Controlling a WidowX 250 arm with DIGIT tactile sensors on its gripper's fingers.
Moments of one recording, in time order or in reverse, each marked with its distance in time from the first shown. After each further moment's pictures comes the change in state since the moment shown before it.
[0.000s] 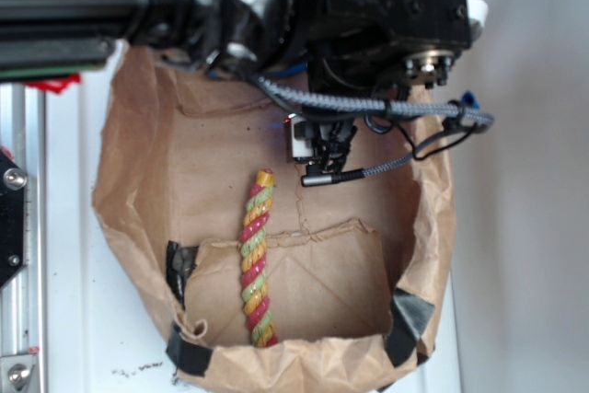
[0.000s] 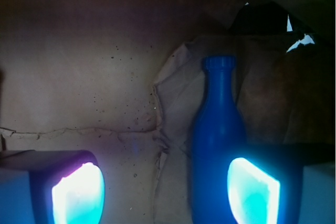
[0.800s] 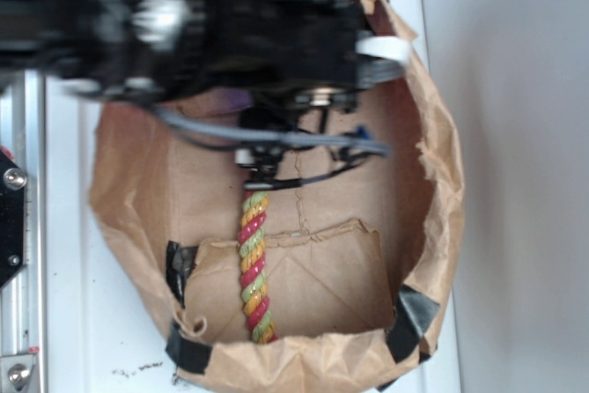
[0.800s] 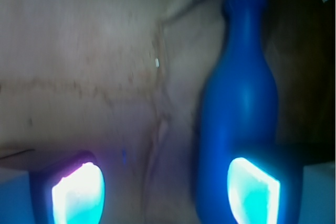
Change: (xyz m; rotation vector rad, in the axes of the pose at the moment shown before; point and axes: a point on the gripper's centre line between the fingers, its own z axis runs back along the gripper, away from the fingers) arm -0.036 0.001 -0.021 0.055 -0.084 -0.055
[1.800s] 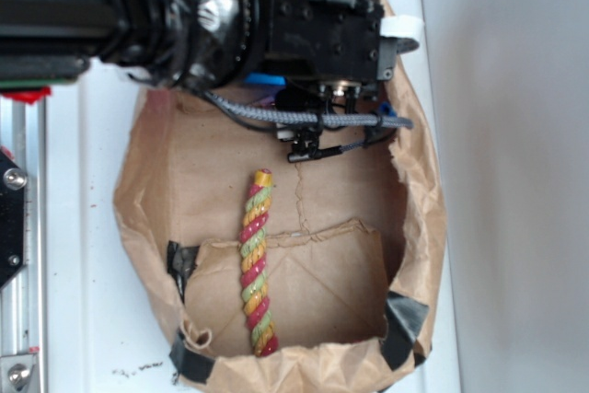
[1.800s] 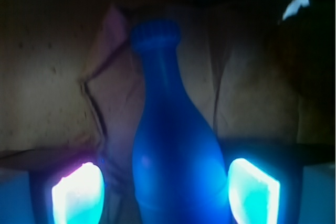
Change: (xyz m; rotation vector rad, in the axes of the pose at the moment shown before) arm 0.032 0.018 -0.021 0.081 -0.048 0.128
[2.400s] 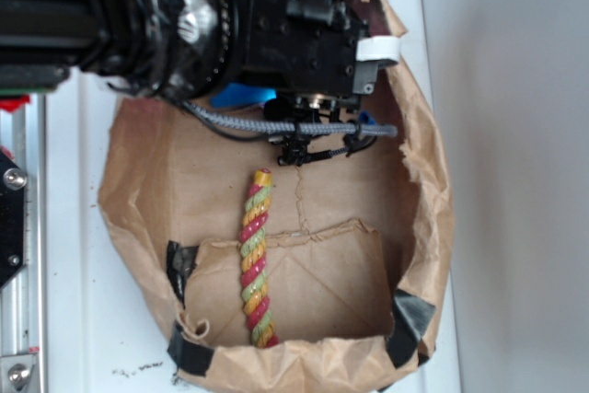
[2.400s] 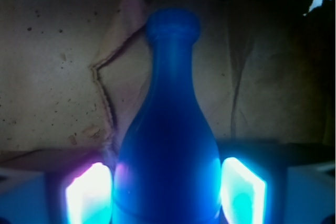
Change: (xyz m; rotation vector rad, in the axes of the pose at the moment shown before) arm -0.011 -0.010 -0.004 0.001 0.004 -0.040
